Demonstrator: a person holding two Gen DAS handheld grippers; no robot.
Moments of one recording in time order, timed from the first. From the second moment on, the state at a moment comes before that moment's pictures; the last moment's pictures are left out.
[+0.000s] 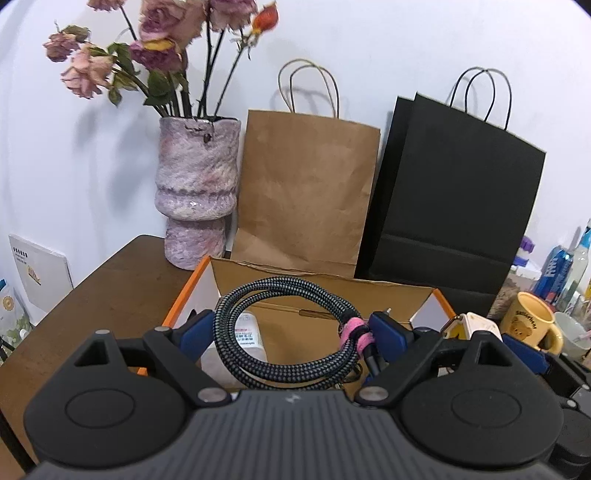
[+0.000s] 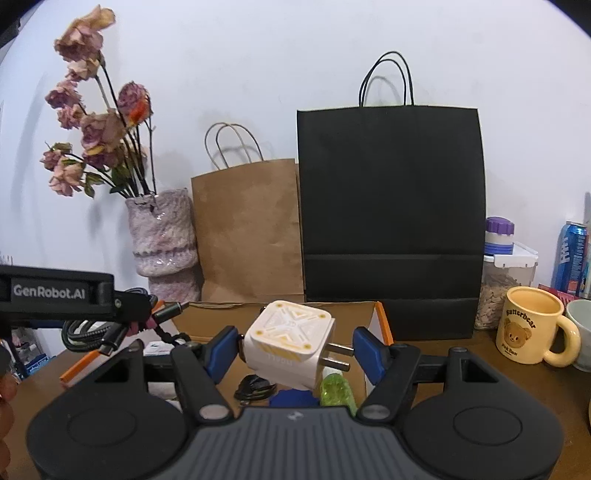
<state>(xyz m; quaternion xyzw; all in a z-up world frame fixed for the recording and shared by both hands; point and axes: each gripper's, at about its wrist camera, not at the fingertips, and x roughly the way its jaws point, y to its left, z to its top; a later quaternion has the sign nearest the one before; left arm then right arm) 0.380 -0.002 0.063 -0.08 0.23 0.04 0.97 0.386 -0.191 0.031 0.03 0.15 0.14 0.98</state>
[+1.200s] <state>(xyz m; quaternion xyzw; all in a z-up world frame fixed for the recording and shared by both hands) 0.430 0.006 0.029 -0.05 0.27 0.09 0.96 0.435 -0.184 -0.001 0.01 0.20 0.14 0.97</state>
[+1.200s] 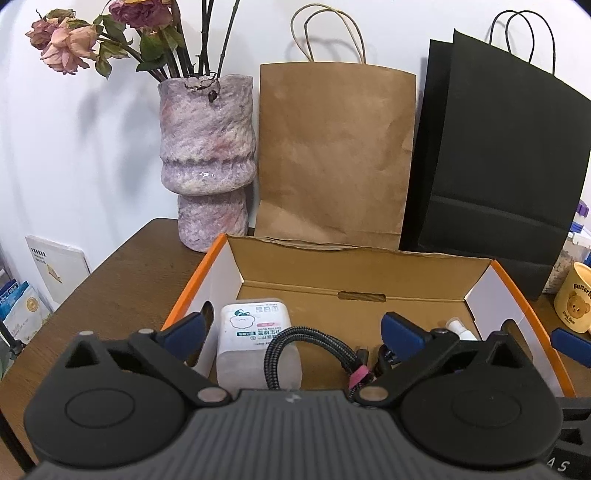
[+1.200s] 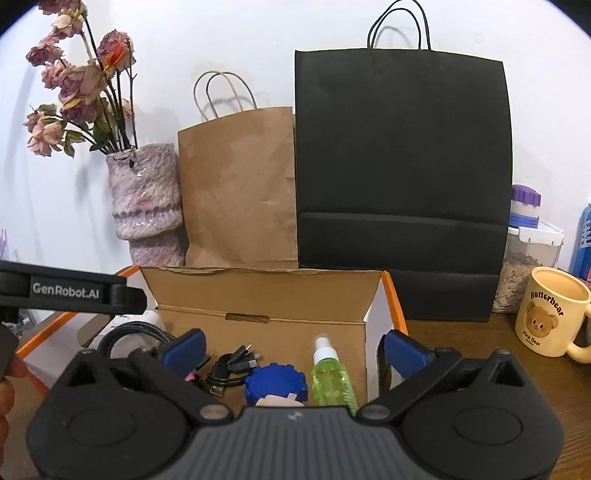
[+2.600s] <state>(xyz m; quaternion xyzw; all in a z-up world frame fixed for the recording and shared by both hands) 0.293 0.003 0.031 -0.06 0.23 0.05 0.97 0.307 -0.223 0.001 0.01 0.16 0.12 0.98</state>
